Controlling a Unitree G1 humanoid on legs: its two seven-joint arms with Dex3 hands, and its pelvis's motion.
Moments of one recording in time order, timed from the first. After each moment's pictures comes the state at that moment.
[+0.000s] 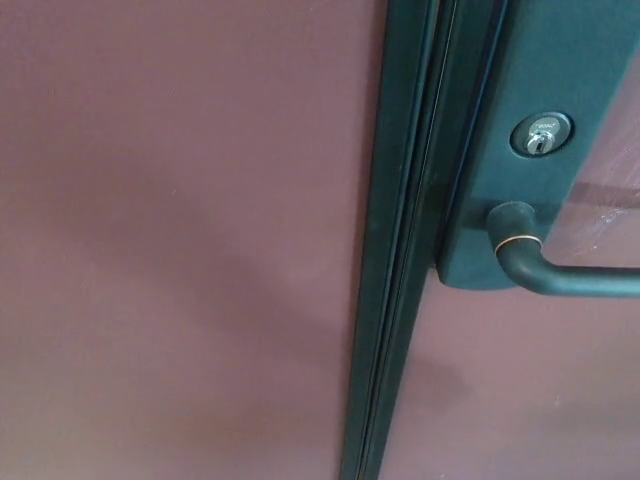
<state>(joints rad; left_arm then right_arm) 0.01 0.43 0.08 1.33 0.10 -0.25 -0.07 -0.06 -0.27 -0.12 1.29 -0.12 -0.27 -0.31</state>
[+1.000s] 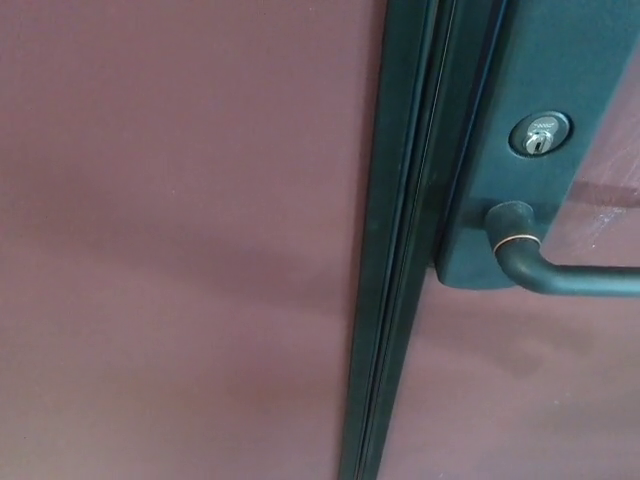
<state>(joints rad) -0.01 0.46 0.11 1.33 0.10 -0.26 -0.08 0.26 -0.24 -0.45 0.45 0.15 -0.21 -0.04</state>
